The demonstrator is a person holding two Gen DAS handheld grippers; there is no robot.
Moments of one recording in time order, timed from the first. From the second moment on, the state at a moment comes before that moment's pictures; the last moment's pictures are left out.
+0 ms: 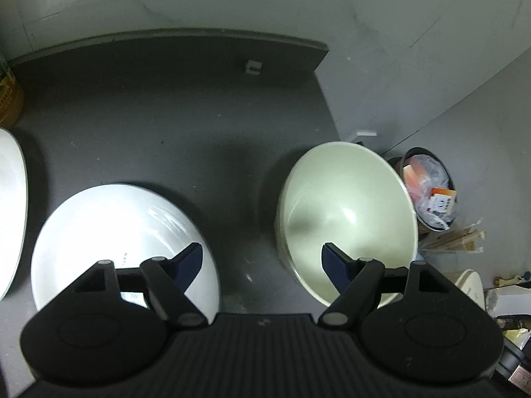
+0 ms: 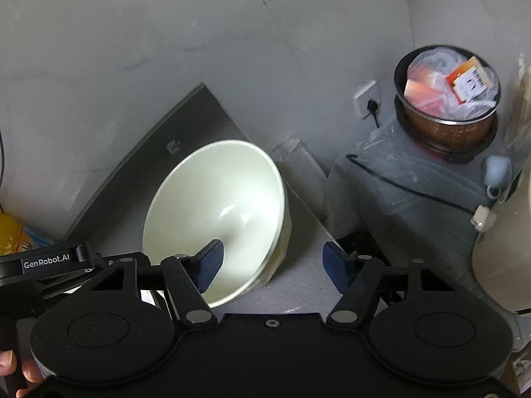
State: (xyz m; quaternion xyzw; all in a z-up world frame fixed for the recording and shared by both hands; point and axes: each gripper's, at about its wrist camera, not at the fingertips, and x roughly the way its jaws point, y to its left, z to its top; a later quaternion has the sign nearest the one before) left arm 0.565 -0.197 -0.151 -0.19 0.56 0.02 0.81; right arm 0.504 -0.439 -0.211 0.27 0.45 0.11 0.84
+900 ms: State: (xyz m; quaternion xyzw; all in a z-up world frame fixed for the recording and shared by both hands) left arm 0.569 -0.216 -0.164 -0.19 0.57 -0.03 0.80; right arm 0.507 -0.426 -0.217 0.27 0.47 0.09 0.84
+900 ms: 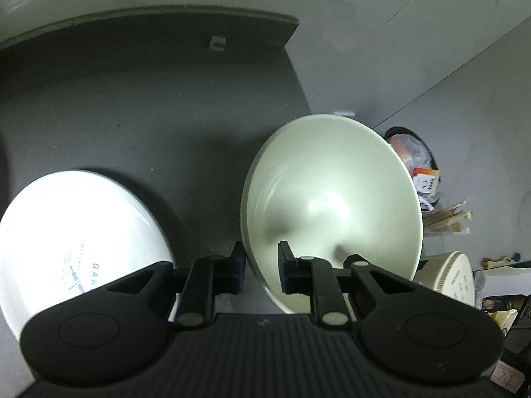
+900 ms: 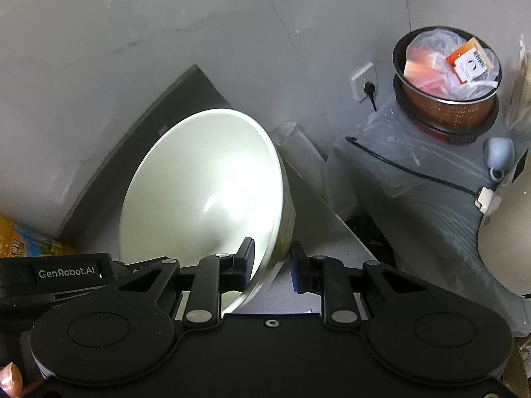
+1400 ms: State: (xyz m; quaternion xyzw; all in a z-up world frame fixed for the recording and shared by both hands) left arm 0.530 -0.183 -0.125 -0.22 0.54 -0.06 0.81; right arm 0.454 -0.407 -0.177 0.27 0.43 0.08 0.85
